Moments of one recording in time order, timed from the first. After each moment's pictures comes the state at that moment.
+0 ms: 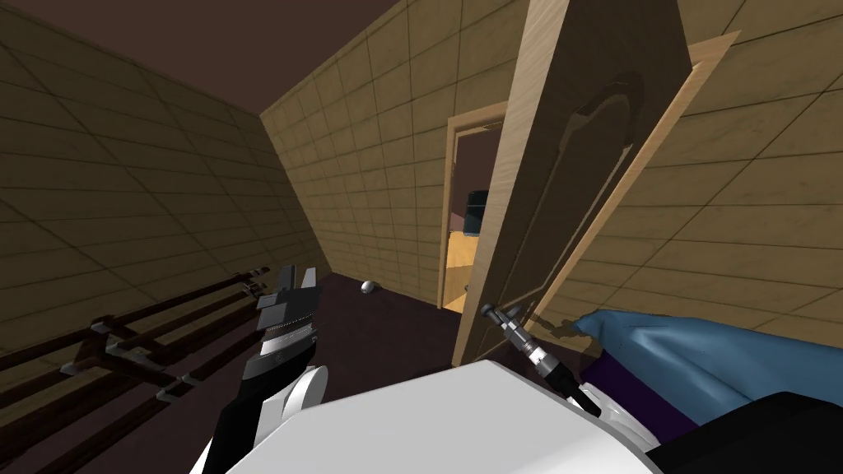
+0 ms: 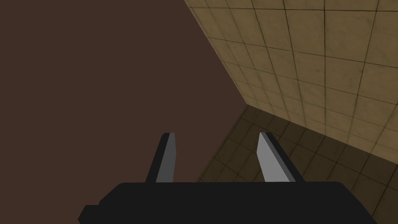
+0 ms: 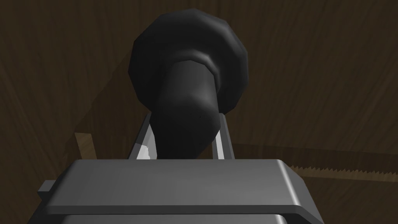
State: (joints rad) arm 0.14 -0.58 -0.05 -0.54 0.19 -1.28 -0.56
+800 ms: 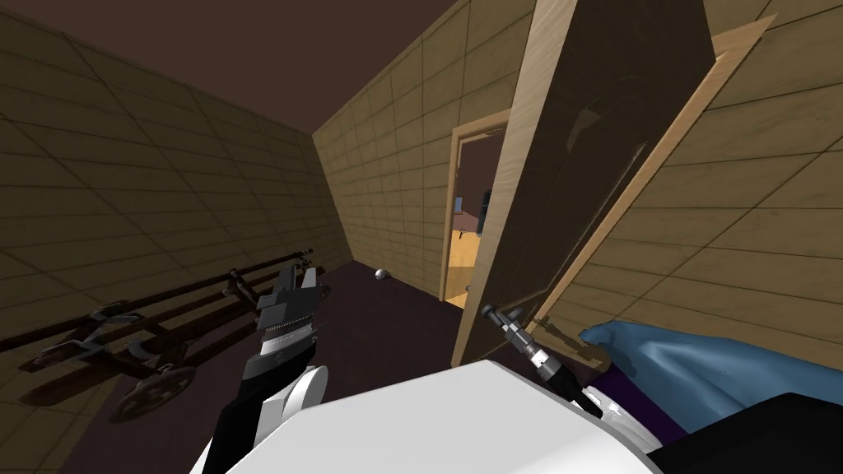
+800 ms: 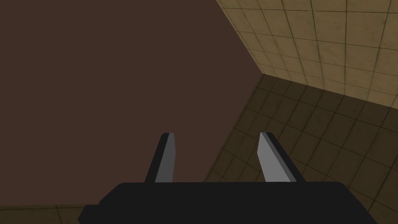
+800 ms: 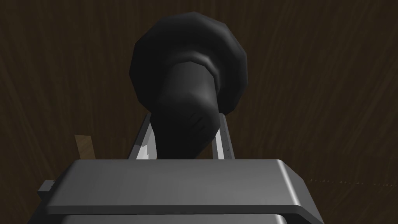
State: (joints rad) arm 0.12 -0.58 -0.05 -0.48 0.20 -1.32 -0.56
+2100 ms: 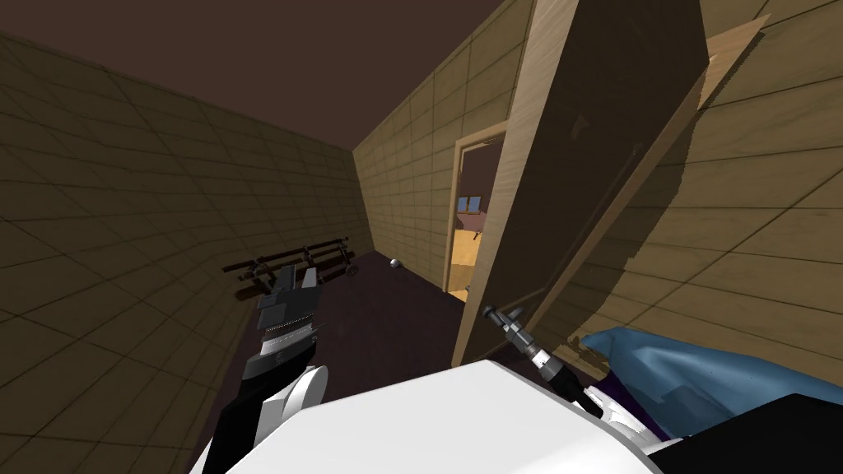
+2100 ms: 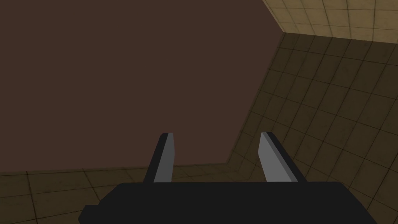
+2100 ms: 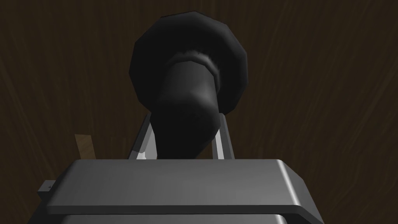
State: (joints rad) arm 0.11 -0.59 -0.06 -0.45 0.22 -1.35 -0.56
